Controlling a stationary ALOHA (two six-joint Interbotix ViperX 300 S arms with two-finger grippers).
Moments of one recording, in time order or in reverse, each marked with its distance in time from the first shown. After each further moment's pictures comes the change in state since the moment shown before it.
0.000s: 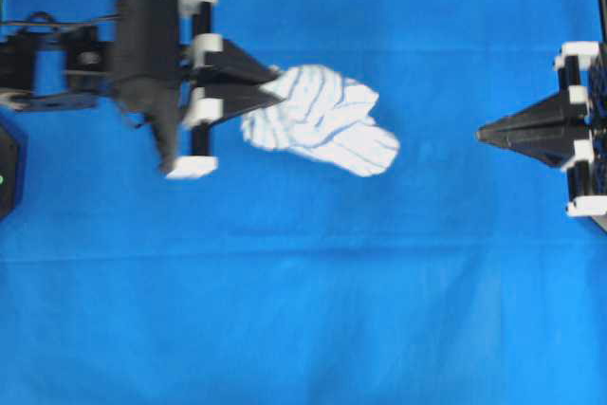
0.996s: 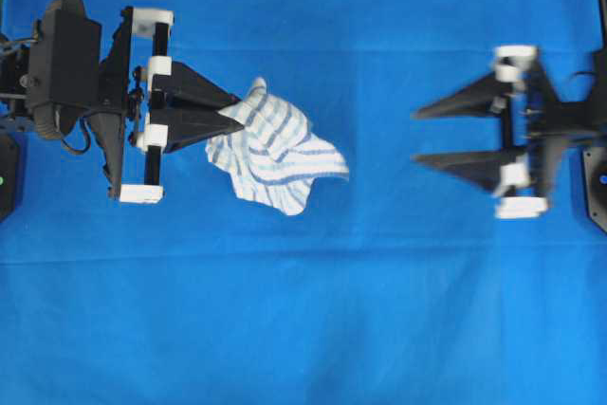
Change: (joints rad) left arm -0.049 -0.100 0.078 -0.003 -0.061 -0.017; right arm 0.000 0.399 -0.150 0.012 -0.291 0.037
